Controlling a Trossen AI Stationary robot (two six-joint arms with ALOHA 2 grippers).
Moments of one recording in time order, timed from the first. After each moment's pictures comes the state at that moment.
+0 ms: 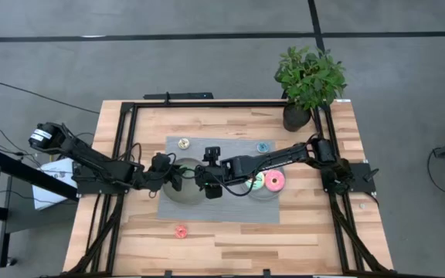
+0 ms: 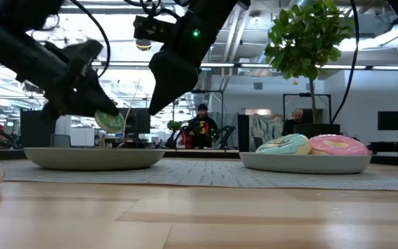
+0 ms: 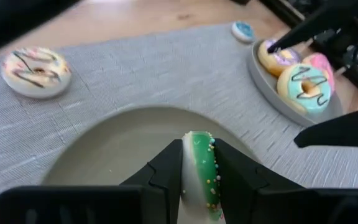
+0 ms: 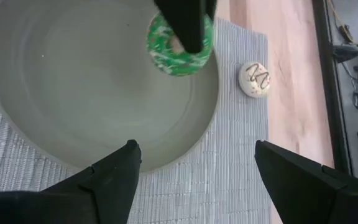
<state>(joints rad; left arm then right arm) -0.31 1.14 0.31 0.19 -0.71 -0.99 0.15 2.17 1.78 -0.61 0.45 -0.20</state>
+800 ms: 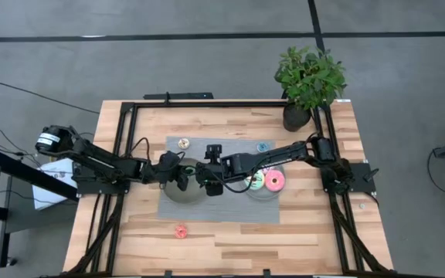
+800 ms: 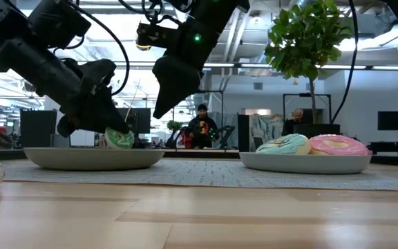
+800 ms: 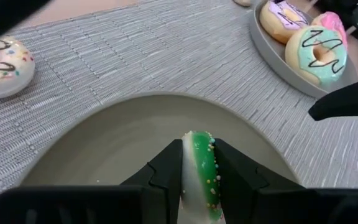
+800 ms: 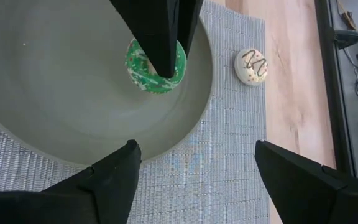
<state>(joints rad) -0.16 1.28 0.31 0.33 -0.48 -0.83 0.13 2.17 1.78 -0.64 0.45 -0.18</state>
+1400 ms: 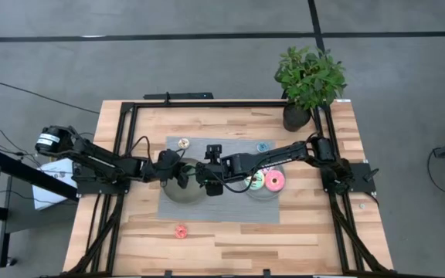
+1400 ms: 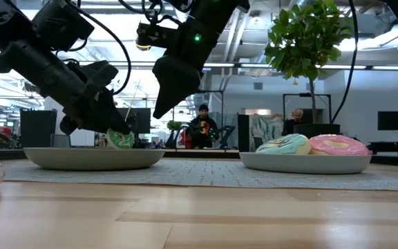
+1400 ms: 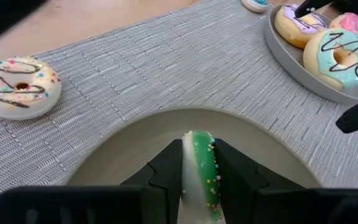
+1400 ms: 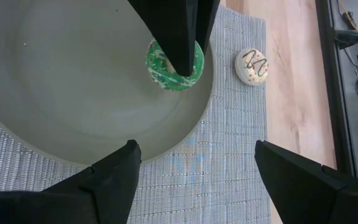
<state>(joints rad) -0.13 1.28 0.31 0.32 -0.51 -0.76 0.13 2.17 1.78 -0.64 0.45 -0.18</state>
